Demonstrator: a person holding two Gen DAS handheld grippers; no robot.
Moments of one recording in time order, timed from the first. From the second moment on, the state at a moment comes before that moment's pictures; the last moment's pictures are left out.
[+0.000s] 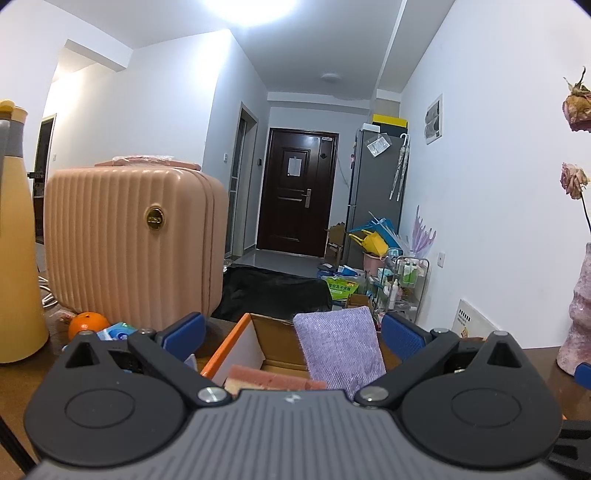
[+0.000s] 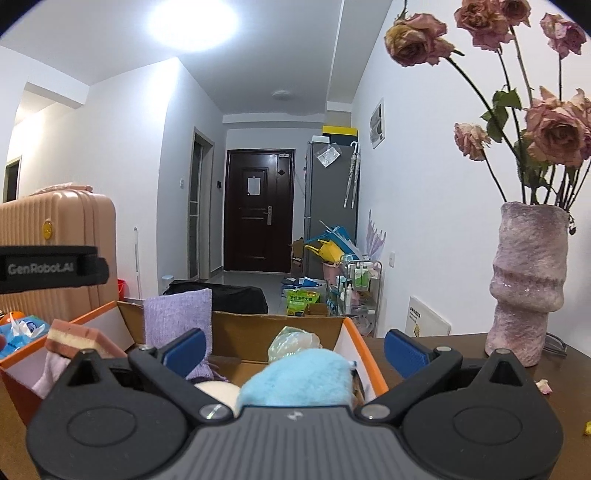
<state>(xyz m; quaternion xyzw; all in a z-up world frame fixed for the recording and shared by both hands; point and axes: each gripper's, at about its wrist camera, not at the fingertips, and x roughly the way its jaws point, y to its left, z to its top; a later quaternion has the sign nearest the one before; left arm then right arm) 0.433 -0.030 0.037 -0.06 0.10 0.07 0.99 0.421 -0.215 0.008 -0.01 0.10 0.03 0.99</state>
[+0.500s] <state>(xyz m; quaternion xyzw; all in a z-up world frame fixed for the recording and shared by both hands) 0.389 -0.024 0.035 -0.06 0.10 0.07 0.99 0.378 -0.230 0.007 0.00 0.10 0.02 1.00</state>
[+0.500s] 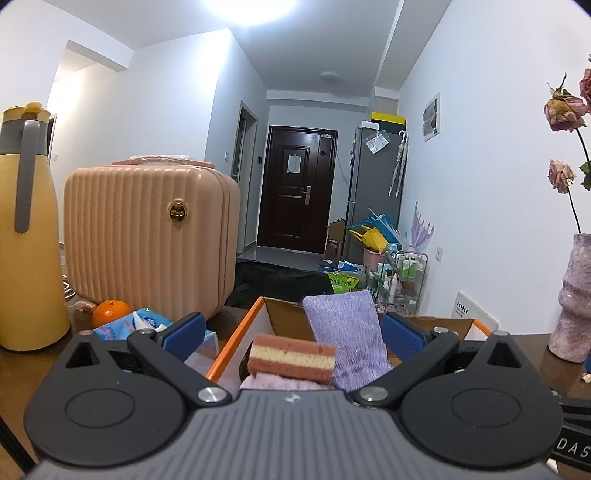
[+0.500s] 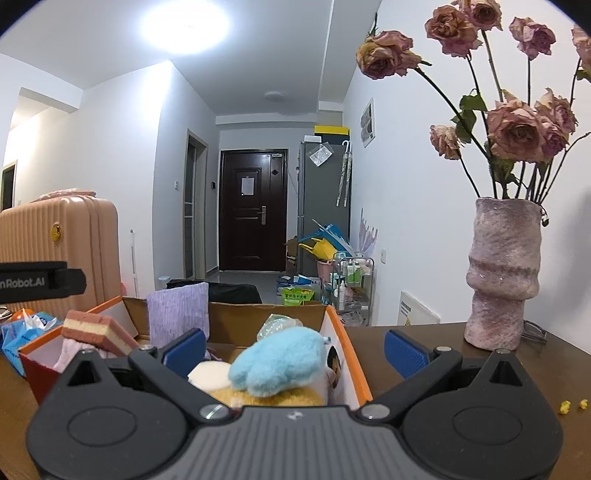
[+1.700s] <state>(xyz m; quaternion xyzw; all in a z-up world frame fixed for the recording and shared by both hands) 0.293 -0.010 0.026 -0.04 0.13 0.06 0.99 0.287 -0.234 0.005 0.00 0.11 0.02 0.99</state>
